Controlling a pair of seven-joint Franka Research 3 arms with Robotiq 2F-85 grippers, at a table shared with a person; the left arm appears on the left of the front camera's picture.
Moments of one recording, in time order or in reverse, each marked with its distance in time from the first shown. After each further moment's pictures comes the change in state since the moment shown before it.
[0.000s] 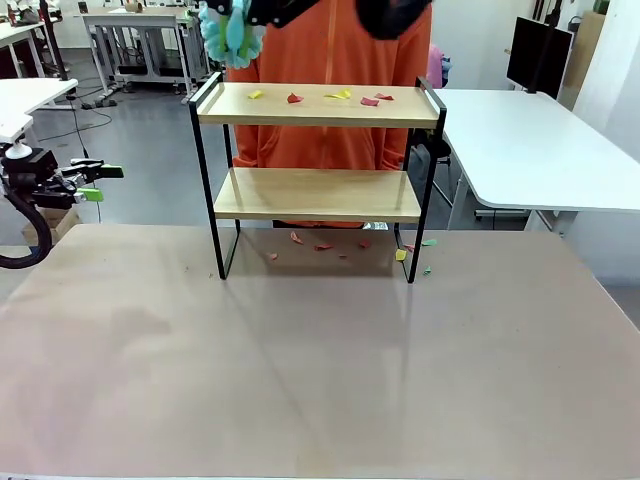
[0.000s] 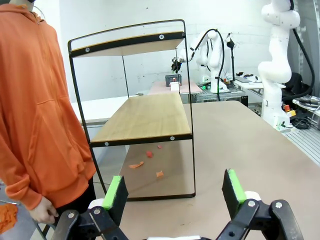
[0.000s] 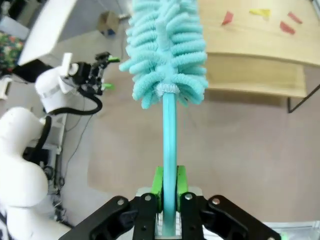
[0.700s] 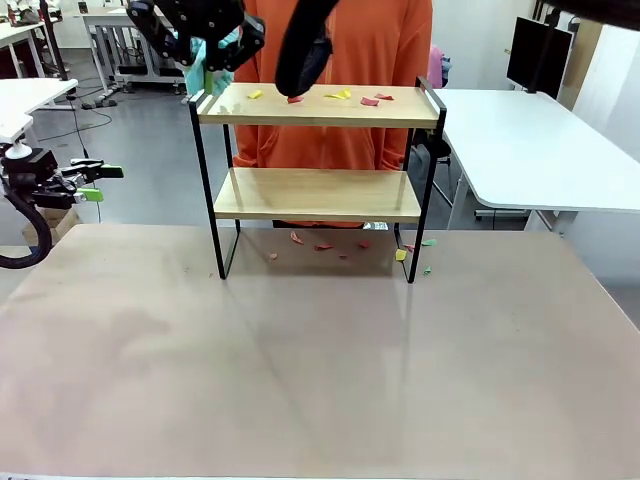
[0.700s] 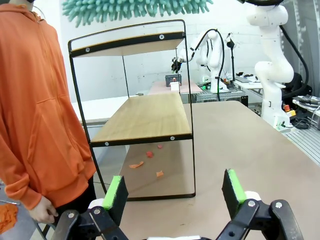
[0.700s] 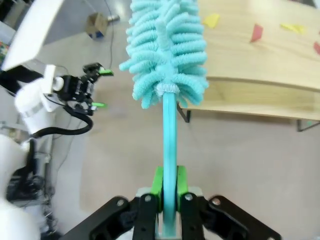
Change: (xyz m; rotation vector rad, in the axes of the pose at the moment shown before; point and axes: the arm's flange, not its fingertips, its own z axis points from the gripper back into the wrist) left arm 0.000 0.000 0.000 0.000 0.000 0.000; right arm 0.034 0.044 -0.095 -0.056 0.002 0.015
